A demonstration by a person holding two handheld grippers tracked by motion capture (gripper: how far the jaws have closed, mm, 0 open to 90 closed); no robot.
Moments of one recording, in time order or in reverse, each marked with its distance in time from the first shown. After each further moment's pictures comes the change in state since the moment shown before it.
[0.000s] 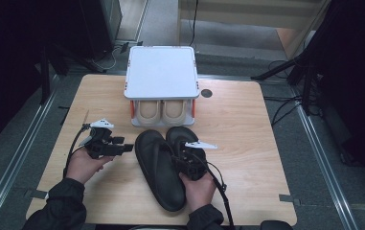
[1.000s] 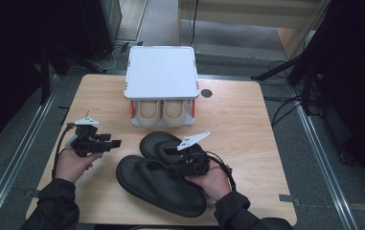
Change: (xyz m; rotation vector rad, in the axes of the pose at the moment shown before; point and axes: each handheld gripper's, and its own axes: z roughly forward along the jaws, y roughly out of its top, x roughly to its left) left arm 0.027 -0.012 -0.024 -0.049 0.077 -0.090; right arm 0.005 0.033 -0.020 0.238 0.409 -0.507
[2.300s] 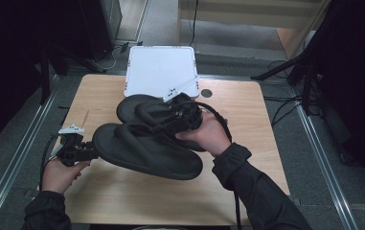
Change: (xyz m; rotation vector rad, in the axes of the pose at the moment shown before) left arm 0.009 -0.027 -0.024 -0.014 0.047 -0.073; right arm 0.007 0.138 -0.061 0.001 0.092 -0.132
